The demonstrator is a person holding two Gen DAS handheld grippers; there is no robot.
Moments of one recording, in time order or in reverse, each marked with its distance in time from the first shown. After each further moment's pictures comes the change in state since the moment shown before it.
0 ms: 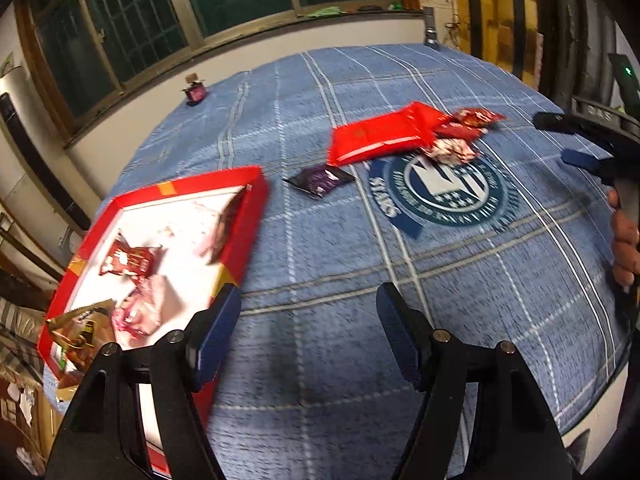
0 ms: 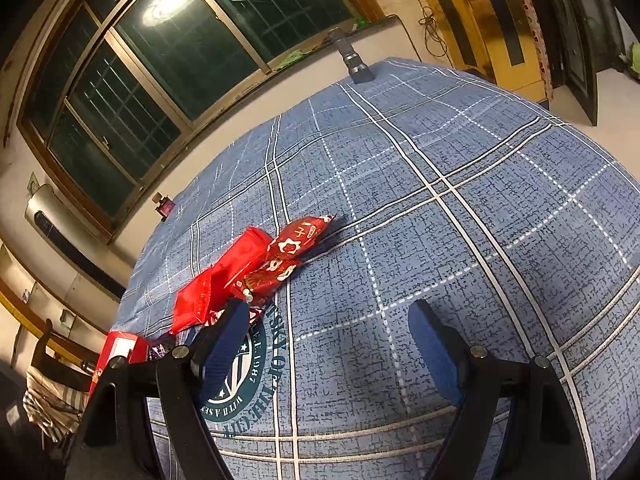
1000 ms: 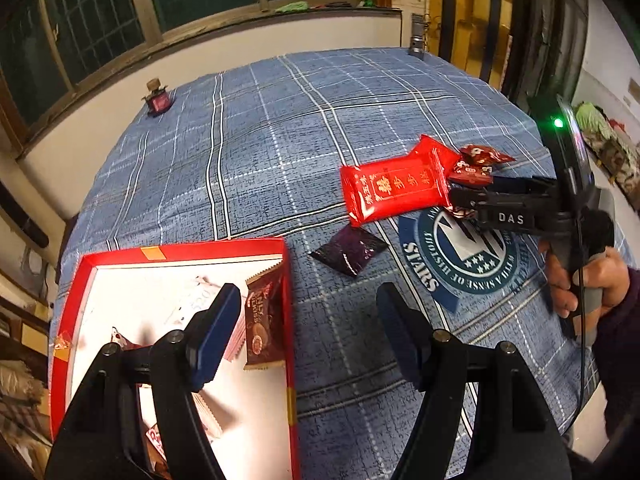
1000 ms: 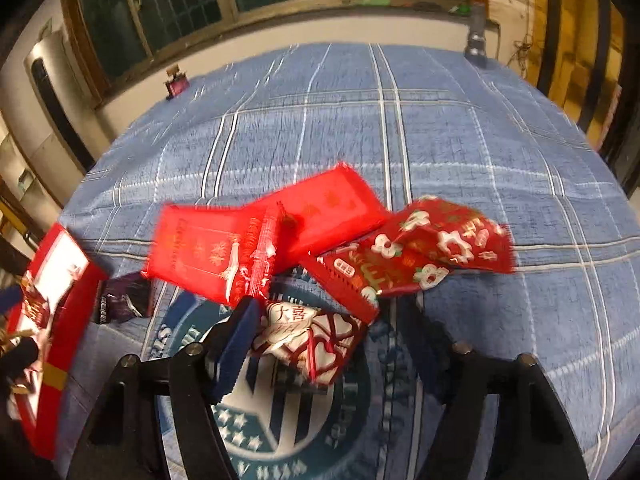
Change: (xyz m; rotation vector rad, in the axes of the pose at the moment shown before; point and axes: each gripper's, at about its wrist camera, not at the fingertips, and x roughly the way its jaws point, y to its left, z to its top) left arm 0.037 0.070 0.078 0.035 0.047 -0.188; right arm 0.103 0.118 -0.009 -0.431 0.184 -0.126
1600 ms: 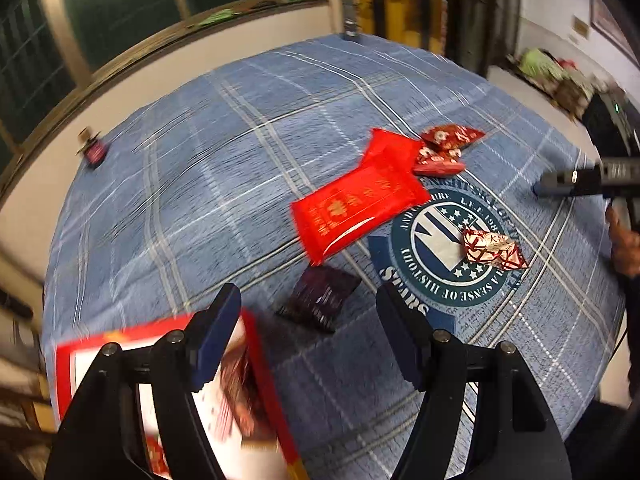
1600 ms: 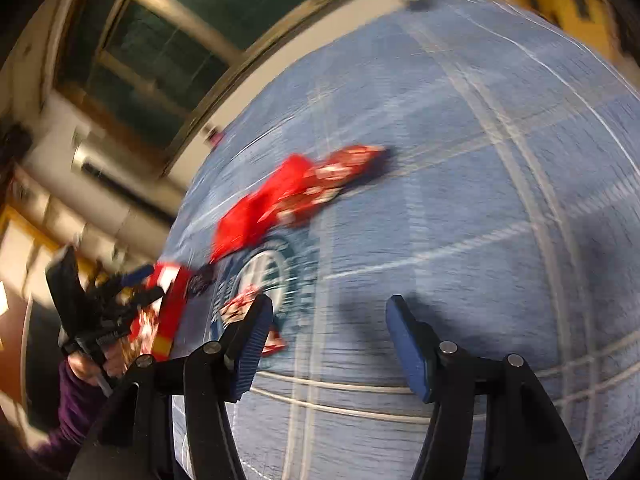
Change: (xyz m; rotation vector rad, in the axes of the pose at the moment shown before) left arm 0.036 -0.026 0.033 0.275 0.002 -0.114; right arm -0.067 -0.155 -0.070 0.418 0.043 0.473
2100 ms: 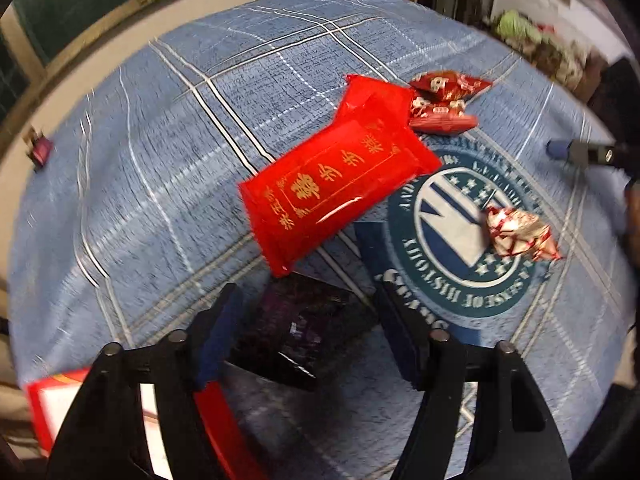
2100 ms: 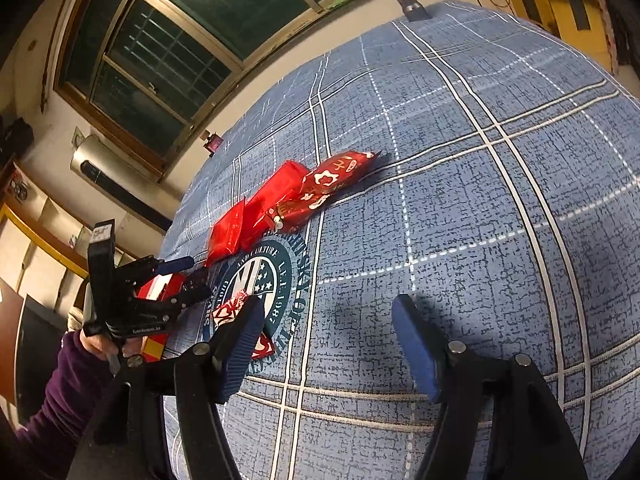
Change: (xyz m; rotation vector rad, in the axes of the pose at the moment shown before) left arm 0.065 -0.003 0.009 0.038 0.132 -0.115; right arm 0.007 0.020 -0.002 -0.122 -0.025 -0.081
